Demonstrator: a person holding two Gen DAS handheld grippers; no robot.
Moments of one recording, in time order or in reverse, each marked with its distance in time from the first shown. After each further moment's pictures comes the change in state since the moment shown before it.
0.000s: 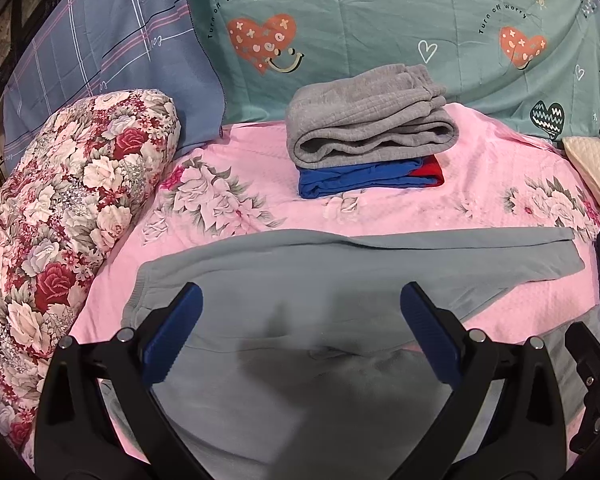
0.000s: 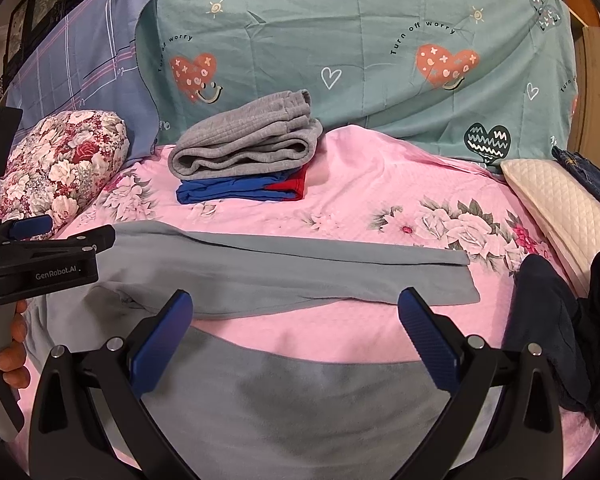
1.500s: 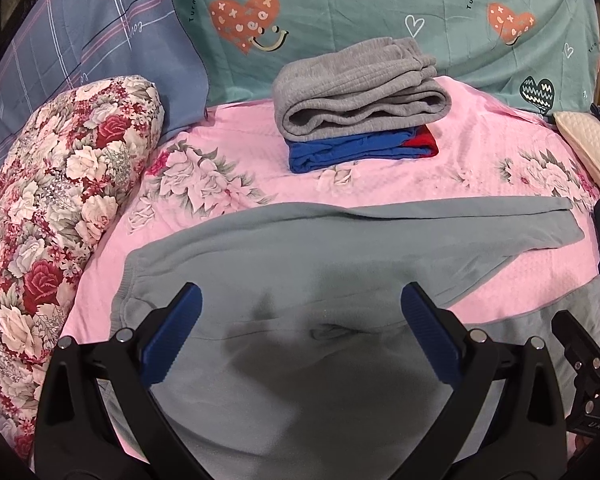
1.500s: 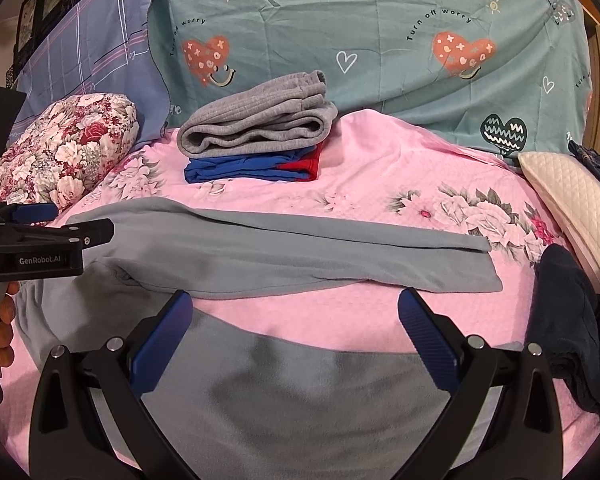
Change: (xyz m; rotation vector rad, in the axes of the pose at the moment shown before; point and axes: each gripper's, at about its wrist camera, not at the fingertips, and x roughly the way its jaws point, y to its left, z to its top) left arm 0.014 0.003 -0.015 0.046 0.053 -0.041; right arm 0.020 0.004 -0.022 -0.025 0.019 0.040
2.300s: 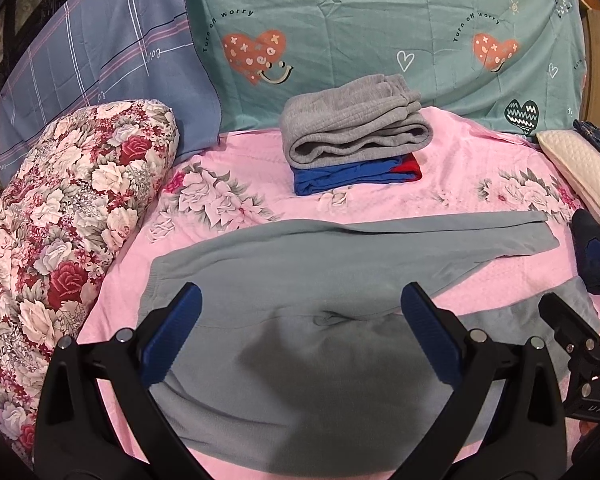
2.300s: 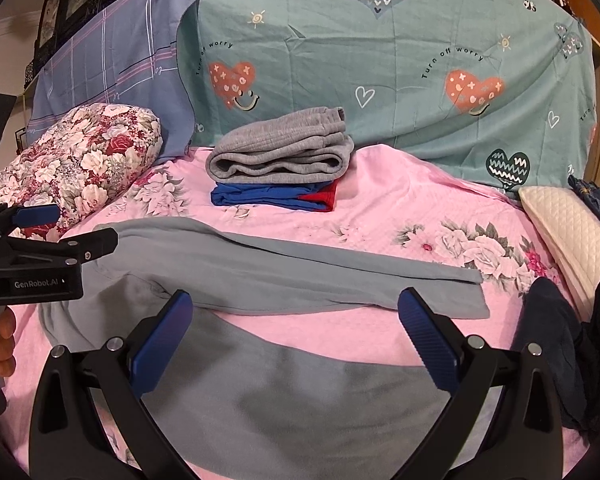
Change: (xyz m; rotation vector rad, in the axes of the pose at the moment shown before) left arm -0.061 0.011 -0.011 -0.010 -0.088 -0.019; right arm -0.045 0.017 0.016 -0.065 -0.066 0.021
